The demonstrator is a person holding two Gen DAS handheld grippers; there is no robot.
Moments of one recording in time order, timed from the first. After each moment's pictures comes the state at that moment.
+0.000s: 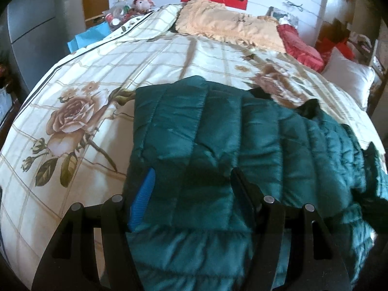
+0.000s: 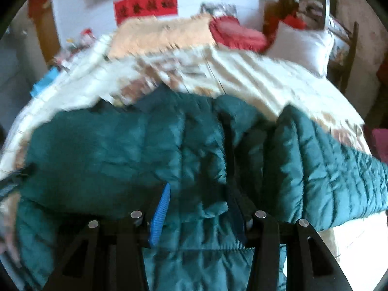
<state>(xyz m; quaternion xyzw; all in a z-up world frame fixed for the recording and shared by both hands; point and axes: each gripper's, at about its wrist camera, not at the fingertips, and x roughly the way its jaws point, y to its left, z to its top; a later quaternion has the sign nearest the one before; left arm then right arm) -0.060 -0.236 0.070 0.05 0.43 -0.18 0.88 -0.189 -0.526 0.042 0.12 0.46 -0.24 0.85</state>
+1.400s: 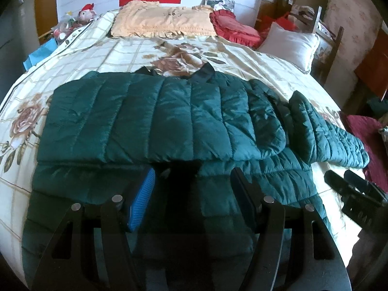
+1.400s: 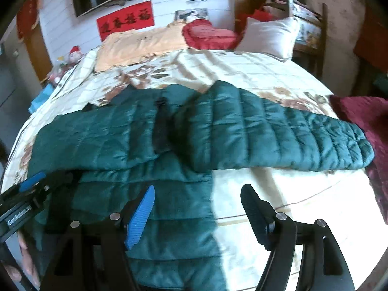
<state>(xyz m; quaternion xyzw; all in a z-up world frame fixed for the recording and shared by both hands) -0.191 -0.337 0.083 0.08 0.43 -0.30 0.85 -0.330 -0.546 0.085 0.17 0.40 -0.27 0.86</state>
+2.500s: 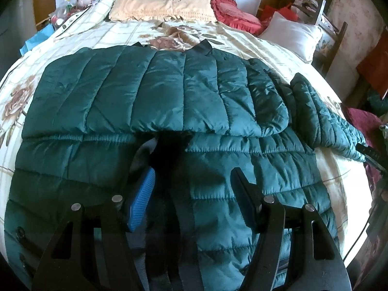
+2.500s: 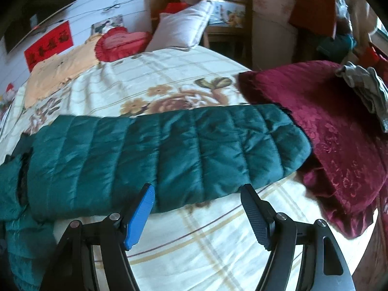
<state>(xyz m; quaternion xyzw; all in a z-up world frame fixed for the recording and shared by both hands) -0.199 -0.341 0.053 0.08 0.47 -0.30 0.83 -0.419 -0.729 0.068 0.21 0.38 -0.43 0.79</state>
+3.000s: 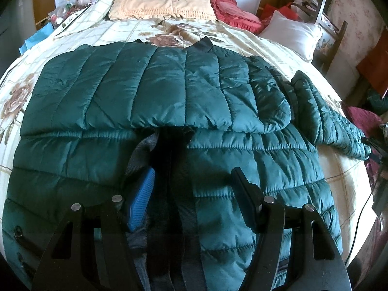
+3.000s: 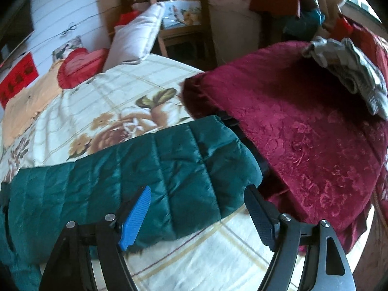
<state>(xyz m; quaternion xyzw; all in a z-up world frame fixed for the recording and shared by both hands) -0.198 -0.339 0.049 0.08 0.47 -0.30 0.83 -0.454 -0.812 0.063 0.28 0.35 -0.49 0.75</state>
